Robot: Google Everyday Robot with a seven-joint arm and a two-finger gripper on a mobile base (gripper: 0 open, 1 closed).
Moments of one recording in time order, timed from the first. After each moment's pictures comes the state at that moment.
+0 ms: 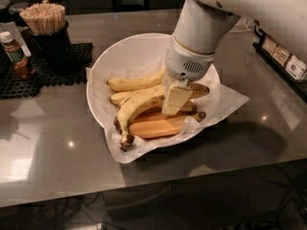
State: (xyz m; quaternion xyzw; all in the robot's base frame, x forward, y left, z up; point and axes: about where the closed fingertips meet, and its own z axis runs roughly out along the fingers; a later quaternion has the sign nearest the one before) arm 0.479 -0.032 0.887 -0.71 0.69 0.09 0.09
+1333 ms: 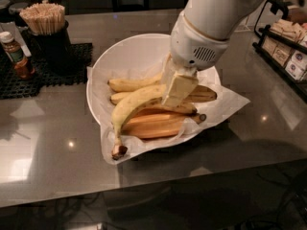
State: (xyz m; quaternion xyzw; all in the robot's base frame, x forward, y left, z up) arm 0.466 -0.030 0.935 -0.72 0.68 0.08 0.16
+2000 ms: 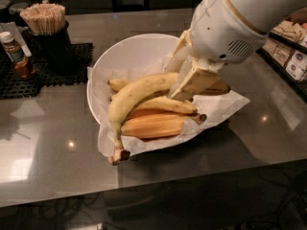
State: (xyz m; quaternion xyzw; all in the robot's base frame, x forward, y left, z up) arm 0.433 -0.036 0.989 -0.73 0.63 0.09 0.26
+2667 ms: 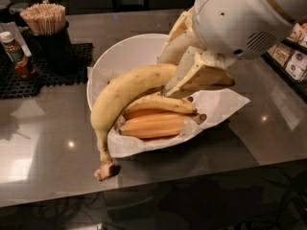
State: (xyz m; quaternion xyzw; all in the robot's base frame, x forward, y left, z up) arm 0.395 -0.025 1.035 -0.75 0.58 0.06 0.31
